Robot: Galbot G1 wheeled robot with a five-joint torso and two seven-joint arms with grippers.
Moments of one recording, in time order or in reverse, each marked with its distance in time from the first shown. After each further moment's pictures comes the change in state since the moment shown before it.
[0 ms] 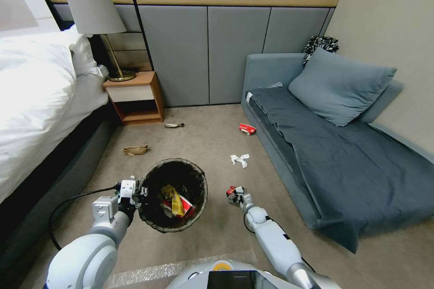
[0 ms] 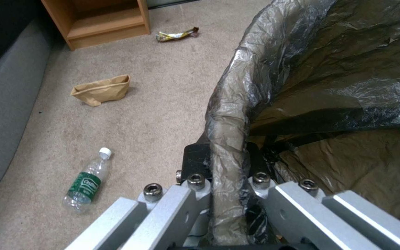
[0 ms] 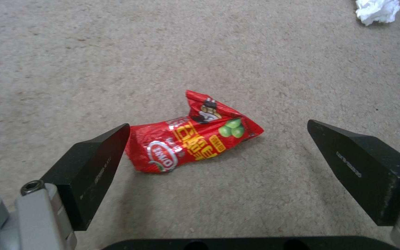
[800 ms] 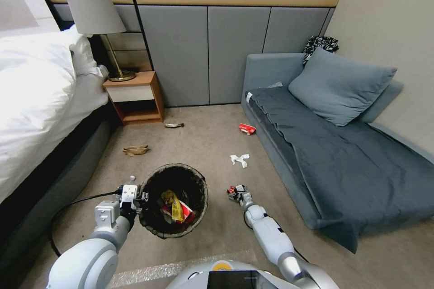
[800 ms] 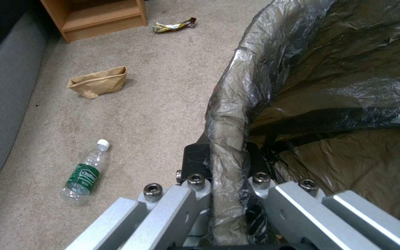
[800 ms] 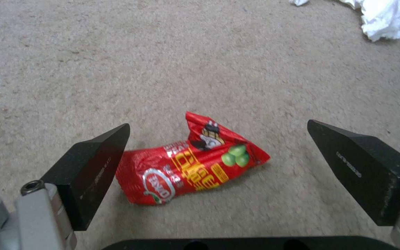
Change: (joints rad) left arm 0.019 -0.005 0.002 0.000 0.016 0.000 0.014; right arm 0.058 0.047 0.052 -0.112 -0.080 0.074 -0.017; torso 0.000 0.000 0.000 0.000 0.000
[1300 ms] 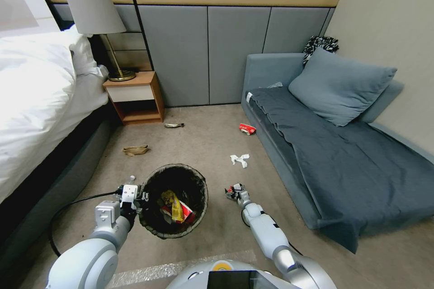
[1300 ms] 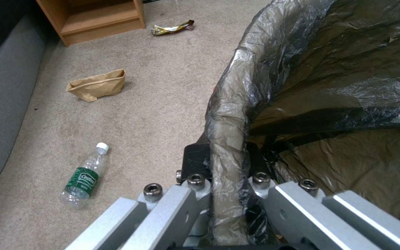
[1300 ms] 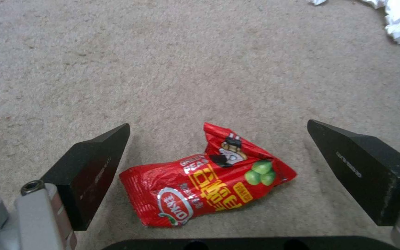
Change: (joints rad) left arm -0.006 0.003 0.001 0.000 0.008 0.000 0.010; right arm 0.049 0.029 0.019 -0.088 -0.026 0.026 -0.012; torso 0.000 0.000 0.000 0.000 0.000
